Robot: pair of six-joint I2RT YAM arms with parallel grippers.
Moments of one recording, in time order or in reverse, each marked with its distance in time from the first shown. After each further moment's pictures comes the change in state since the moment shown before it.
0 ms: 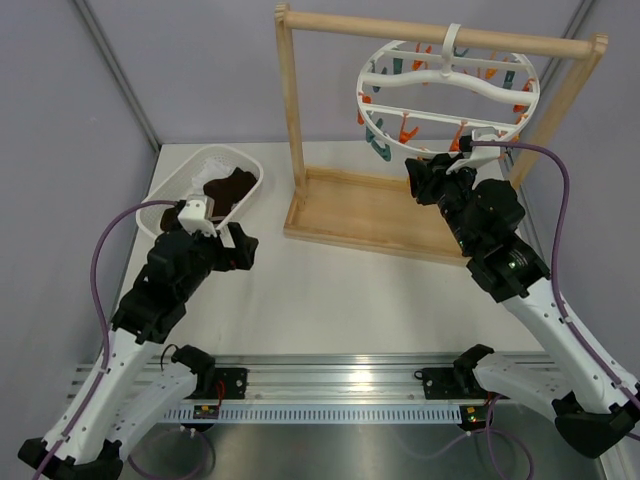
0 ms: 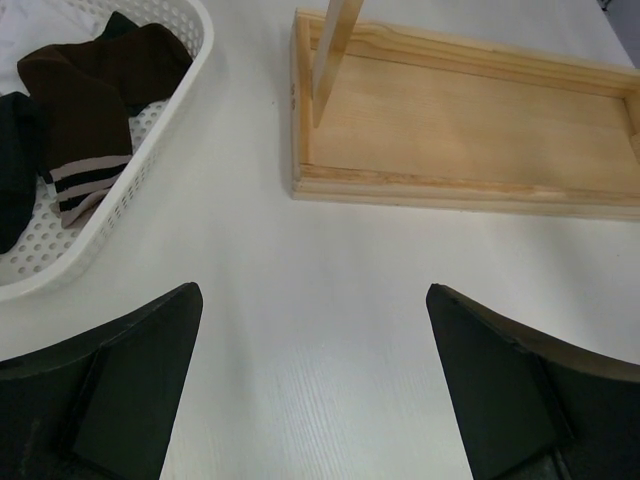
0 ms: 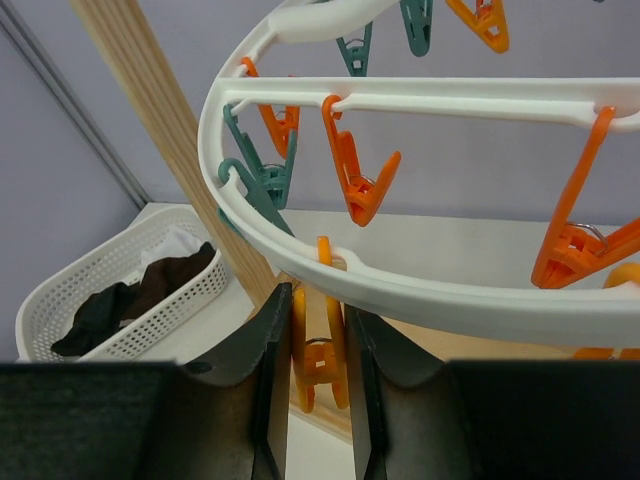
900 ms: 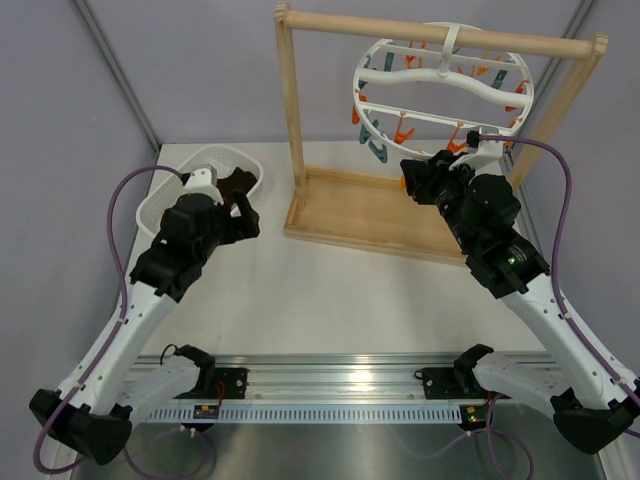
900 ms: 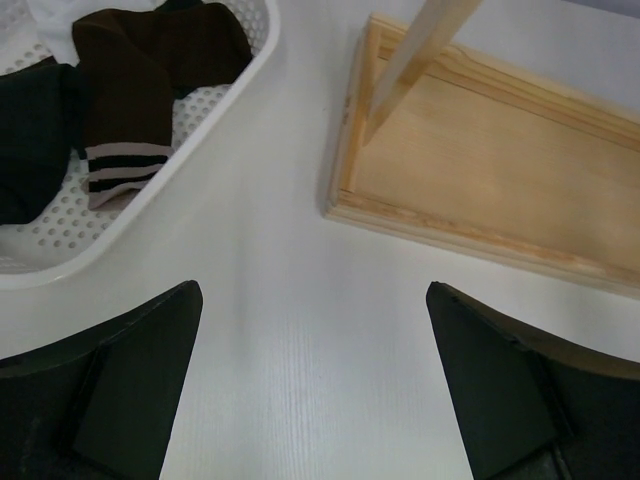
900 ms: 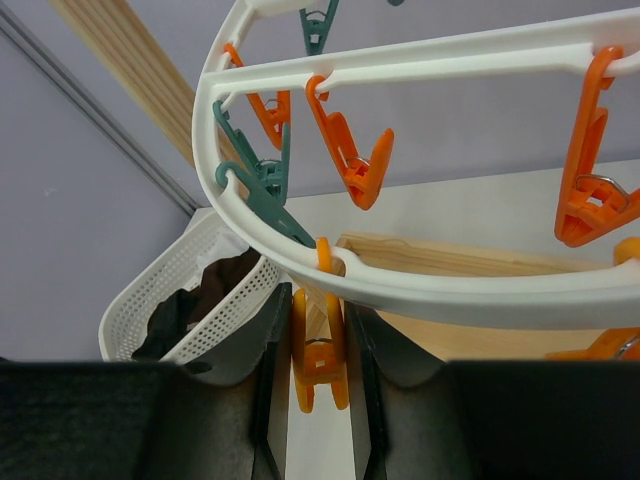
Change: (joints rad) left arm 0.010 0.233 0.150 -0.031 -0.117 -0.123; right arm 0.000 0.023 0.035 -0.077 0.012 0.232
